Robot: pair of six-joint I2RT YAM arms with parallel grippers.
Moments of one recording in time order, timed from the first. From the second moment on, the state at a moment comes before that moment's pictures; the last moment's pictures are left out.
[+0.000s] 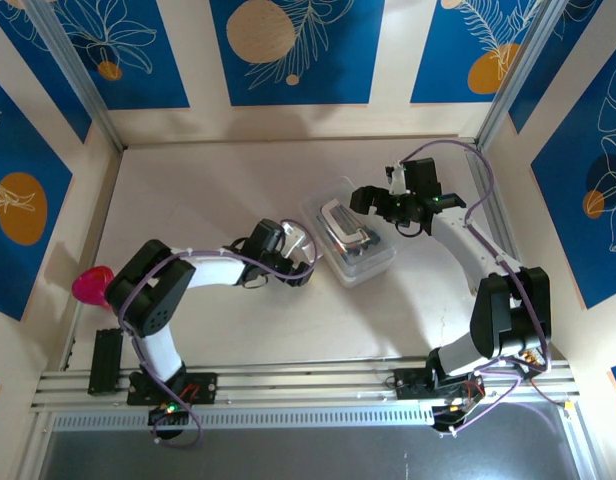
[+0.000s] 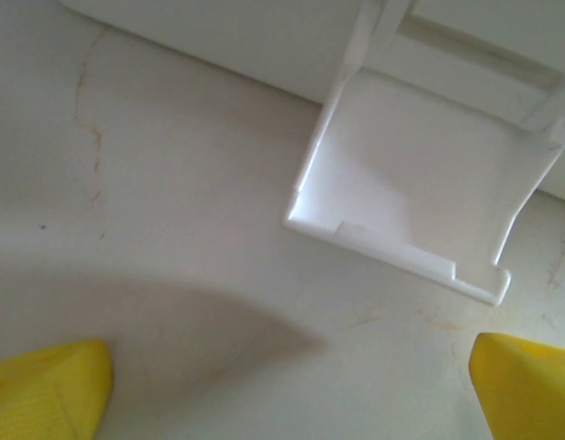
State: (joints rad) left arm -0.67 1.78 0.84 0.10 0.14 -0.02; right arm 0.19 1.49 1.13 -0.47 -0.39 0.42
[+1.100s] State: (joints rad) left arm -0.70 1.77 0.85 0.13 -0.03 -0.05; right arm 0.18 1.50 1.13 -0.47 -0.40 0.42
